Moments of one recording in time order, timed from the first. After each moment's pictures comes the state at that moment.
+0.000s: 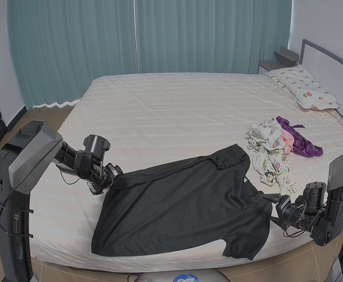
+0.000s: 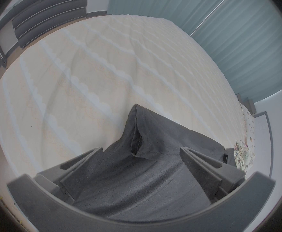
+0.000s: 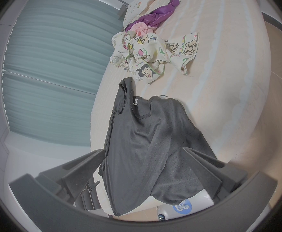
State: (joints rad) left arm -0.18 2.41 -1.42 -0.03 0.02 -0.88; right arm 0.11 2.25 -0.14 -1.55 0.21 1.10
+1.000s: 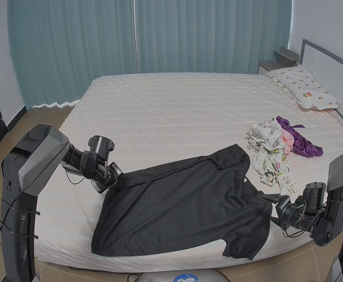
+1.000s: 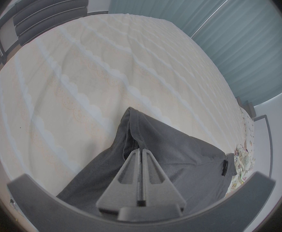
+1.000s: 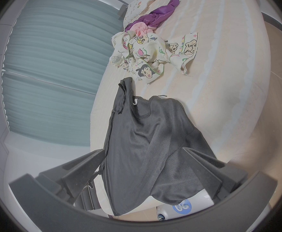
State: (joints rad) left arm -0.18 2.47 -1.51 -0.03 0.04 -0.90; right arm 0.11 2.25 -0.14 -1.55 0.20 1.10
